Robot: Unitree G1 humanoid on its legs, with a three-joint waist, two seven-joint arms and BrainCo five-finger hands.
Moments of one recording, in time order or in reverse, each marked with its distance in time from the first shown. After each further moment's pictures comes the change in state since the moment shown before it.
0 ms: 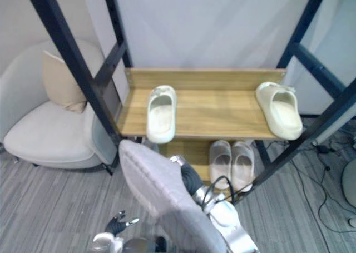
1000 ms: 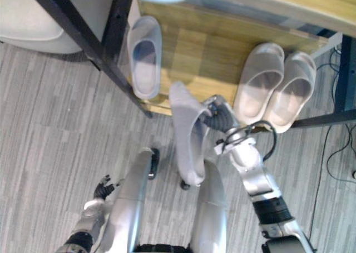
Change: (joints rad) left arm -0.104 0.011 0.199 -0.177 -0.088 0.007 0.076; right arm -0.454 -0.127 -0.412 0.176 -0.581 0.051 -0.336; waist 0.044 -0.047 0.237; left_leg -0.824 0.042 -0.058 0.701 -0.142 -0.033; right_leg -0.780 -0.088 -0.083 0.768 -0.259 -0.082
